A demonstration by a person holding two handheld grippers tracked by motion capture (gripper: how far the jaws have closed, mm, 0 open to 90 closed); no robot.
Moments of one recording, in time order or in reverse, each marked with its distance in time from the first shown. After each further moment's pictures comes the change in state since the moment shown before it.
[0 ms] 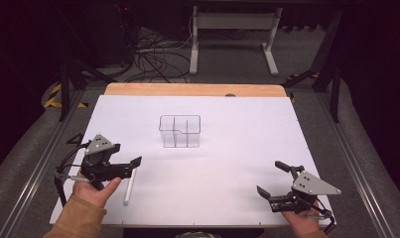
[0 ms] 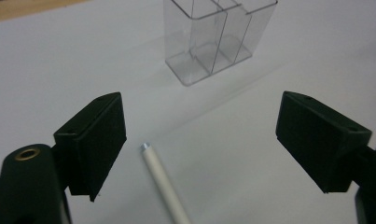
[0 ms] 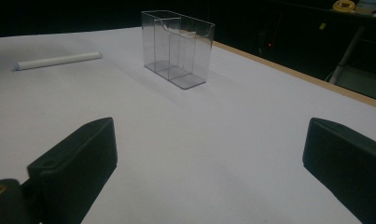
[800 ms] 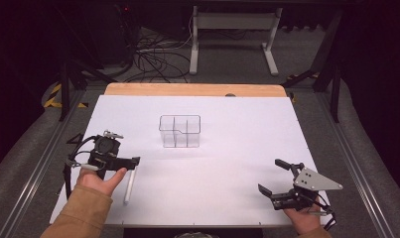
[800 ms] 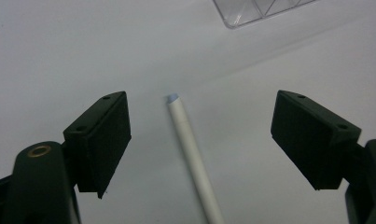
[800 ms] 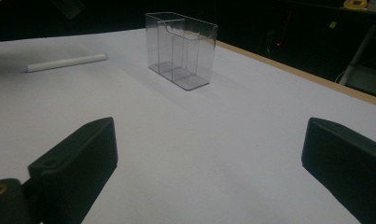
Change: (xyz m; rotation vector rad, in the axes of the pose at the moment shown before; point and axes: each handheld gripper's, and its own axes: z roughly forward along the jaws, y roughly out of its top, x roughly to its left) left arm 0.014 0.012 0.028 0.291 0.120 -0.138; right arm -0.009 0.002 0.001 0.003 0.041 0.011
